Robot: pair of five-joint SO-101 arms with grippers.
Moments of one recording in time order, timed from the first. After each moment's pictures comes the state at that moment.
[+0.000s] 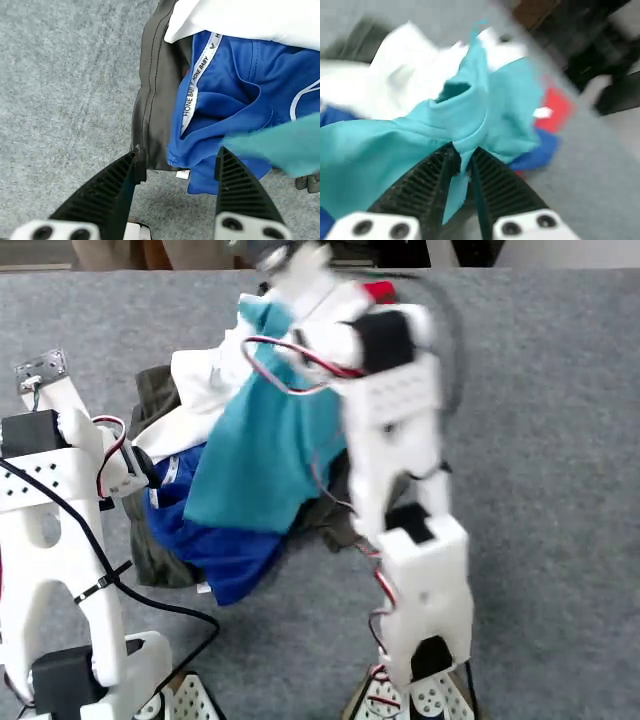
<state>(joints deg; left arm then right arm) -16.0 -22.6 12.7 95.8 4.5 -21.5 25.5 -77.1 101.5 17.4</state>
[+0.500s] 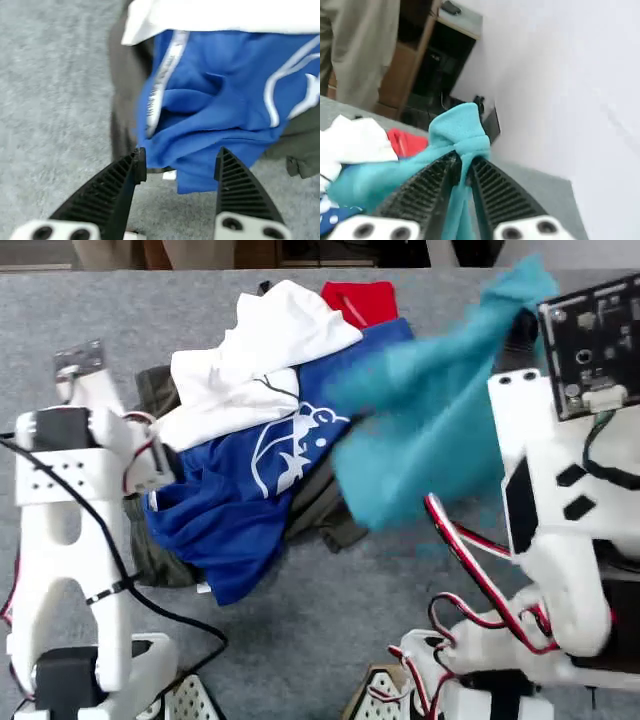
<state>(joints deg) -7.1 -22.6 12.7 93.1 4.5 3.9 -17.4 -61.9 101.5 15.9</state>
